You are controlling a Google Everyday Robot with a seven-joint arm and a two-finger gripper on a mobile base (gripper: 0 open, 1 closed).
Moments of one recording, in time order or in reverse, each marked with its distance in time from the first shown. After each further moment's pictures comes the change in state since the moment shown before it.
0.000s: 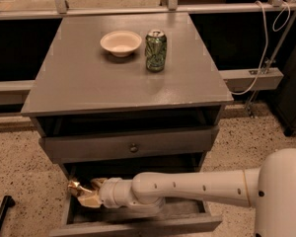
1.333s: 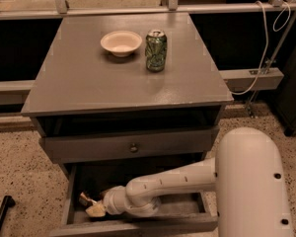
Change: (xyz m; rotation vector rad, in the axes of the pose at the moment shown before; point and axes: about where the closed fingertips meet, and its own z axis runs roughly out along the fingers) arm 0.093 -0.027 0.029 0.078 0.237 0.095
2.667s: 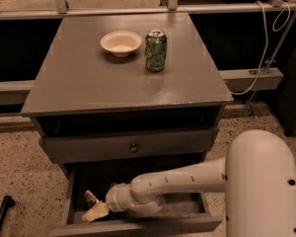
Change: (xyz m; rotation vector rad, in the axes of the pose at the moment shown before) arm -0.013 0.000 -0.018 -0.028 -0.032 0.007
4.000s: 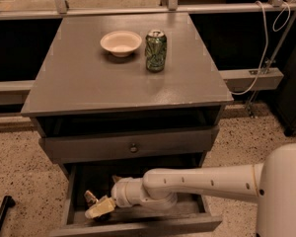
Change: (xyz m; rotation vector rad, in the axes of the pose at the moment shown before) arm -0.036 0.015 -0.052 -0.080 -0.111 -0.049
